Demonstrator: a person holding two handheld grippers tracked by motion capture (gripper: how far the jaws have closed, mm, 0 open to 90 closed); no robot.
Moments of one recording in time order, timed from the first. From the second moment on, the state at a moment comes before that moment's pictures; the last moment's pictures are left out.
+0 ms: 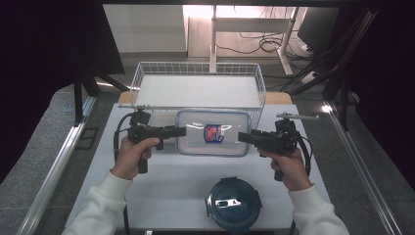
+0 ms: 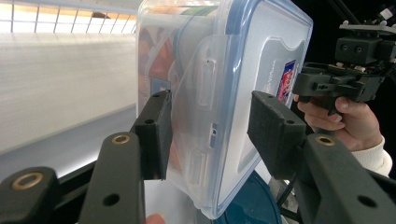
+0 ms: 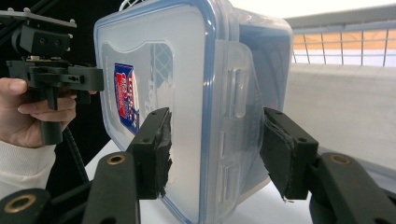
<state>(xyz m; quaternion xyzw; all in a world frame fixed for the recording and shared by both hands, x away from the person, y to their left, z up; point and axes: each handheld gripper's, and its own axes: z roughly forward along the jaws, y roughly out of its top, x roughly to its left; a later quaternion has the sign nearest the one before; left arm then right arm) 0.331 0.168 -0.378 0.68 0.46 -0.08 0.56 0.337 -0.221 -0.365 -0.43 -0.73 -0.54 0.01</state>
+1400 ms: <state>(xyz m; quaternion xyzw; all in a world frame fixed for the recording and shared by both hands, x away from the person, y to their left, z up) 0.379 0.190 -0.288 0.68 0.46 -0.04 0.57 0.399 -0.199 -0.281 -0.40 -0.73 -0.56 0.00</state>
